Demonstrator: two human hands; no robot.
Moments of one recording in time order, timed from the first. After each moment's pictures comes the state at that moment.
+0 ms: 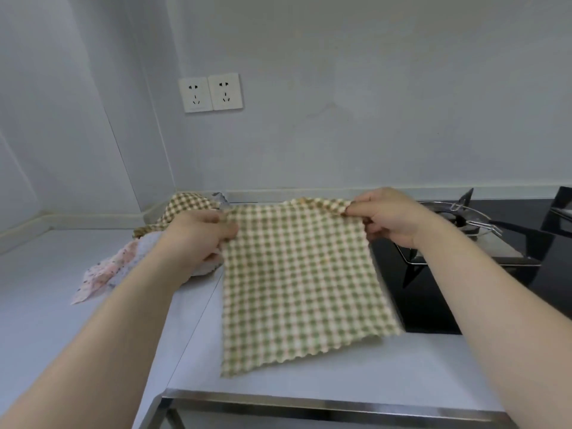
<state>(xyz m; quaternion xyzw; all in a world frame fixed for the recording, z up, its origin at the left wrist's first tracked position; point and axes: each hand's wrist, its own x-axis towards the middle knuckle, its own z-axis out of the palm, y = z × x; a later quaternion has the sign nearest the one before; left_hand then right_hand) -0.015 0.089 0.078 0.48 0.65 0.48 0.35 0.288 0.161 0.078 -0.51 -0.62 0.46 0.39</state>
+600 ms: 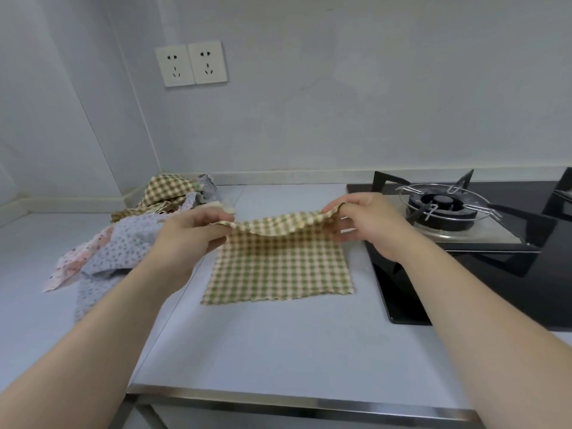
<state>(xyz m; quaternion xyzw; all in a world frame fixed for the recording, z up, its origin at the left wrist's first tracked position) 0.002 0.103 0.036 0.46 0.58 0.54 0.39 0.287 0.168 0.033 -0.48 -0.60 0.48 0.43</state>
